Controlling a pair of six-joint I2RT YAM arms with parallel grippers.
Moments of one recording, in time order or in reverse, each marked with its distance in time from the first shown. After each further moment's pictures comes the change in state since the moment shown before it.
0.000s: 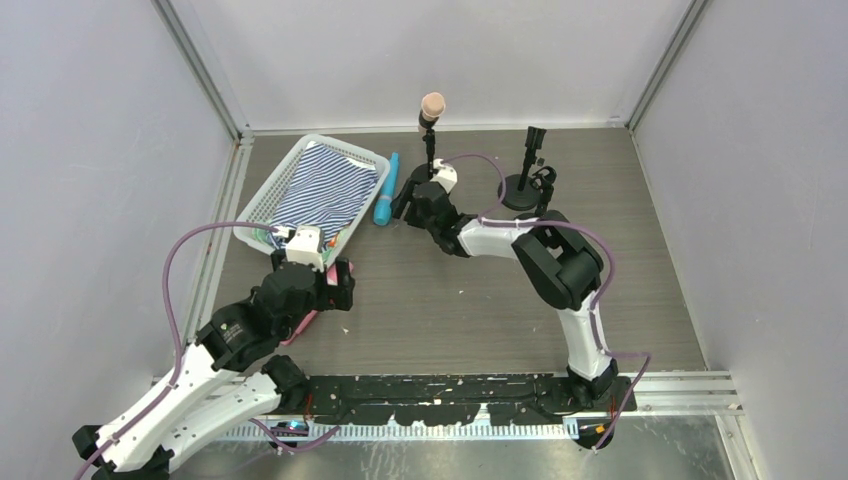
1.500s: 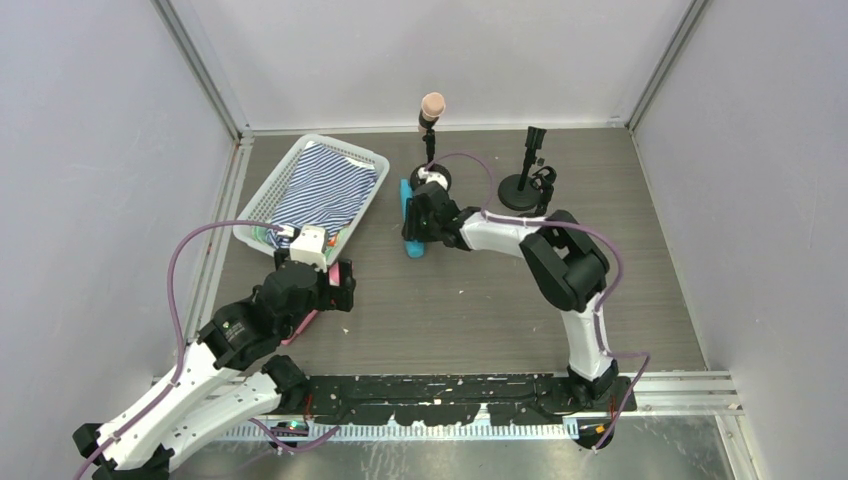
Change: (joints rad) left arm 0.000 0.008 0.000 0.007 0.011 0.043; right arm -0.016 0.034 0.097 -0.321 -0.169 -0.168
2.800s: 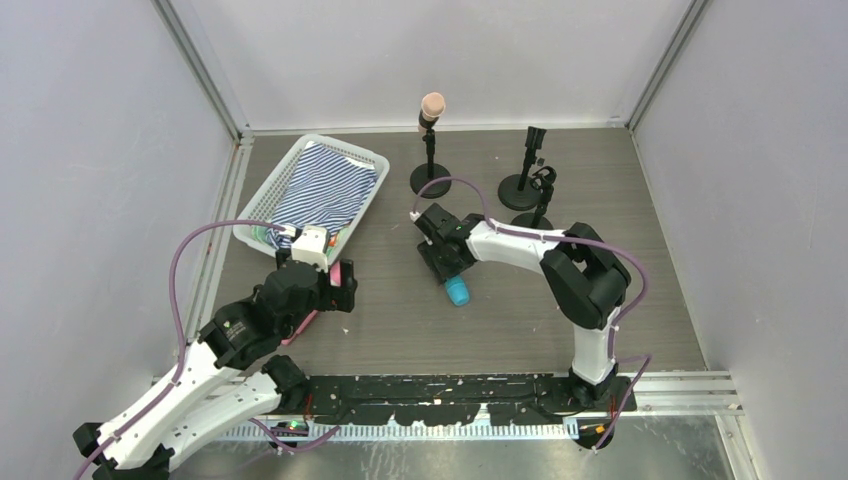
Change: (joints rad) left arm 0.000 0.006 0.000 0.000 0.016 0.000; right arm 0.065 -0.193 -0.116 -0.572 0.007 -0.392
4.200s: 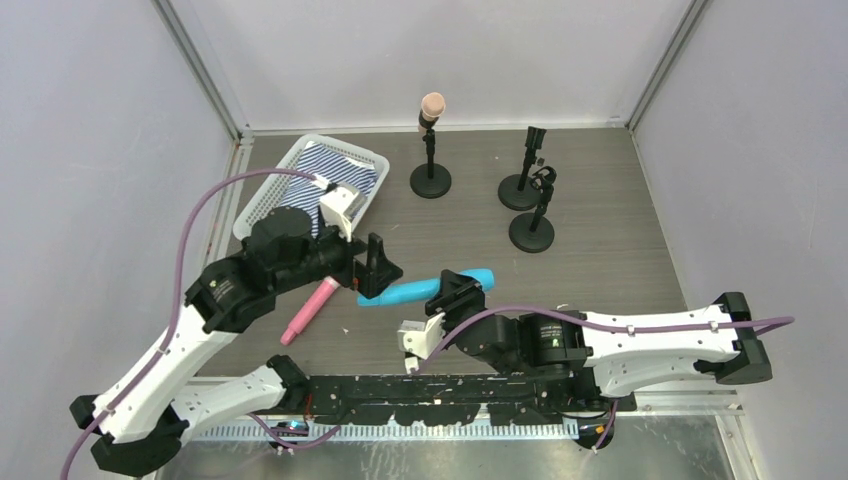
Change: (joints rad) left arm 0.000 0.259 0.475 -0.017 0.513 0.085; right arm 0.740 -0.806 -0.315 0.180 0.617 -1.096
